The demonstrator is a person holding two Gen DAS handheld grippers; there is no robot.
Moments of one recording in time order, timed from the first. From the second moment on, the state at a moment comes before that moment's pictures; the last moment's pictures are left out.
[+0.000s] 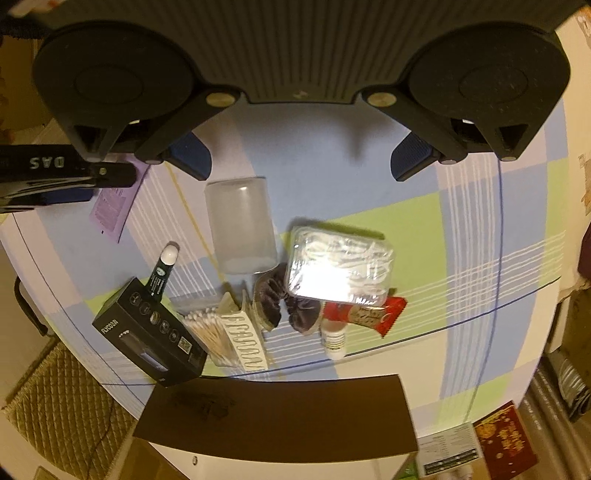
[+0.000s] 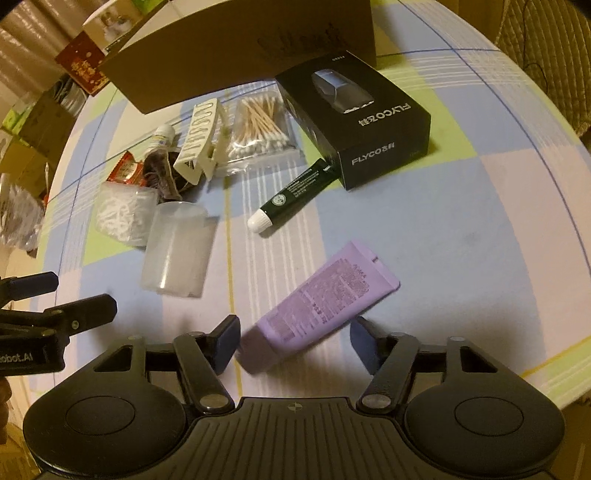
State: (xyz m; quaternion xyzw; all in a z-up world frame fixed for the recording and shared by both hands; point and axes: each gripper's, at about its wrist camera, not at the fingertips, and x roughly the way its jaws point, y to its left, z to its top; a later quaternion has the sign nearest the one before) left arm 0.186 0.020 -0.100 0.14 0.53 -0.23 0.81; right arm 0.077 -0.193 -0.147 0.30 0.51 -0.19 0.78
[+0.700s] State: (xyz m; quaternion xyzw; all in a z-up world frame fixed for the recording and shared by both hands) left arm 0.204 -0.018 -0.126 0.13 0.53 -0.33 0.77; right arm 0.034 -0.248 -0.148 0.22 0.51 -0.27 0.78
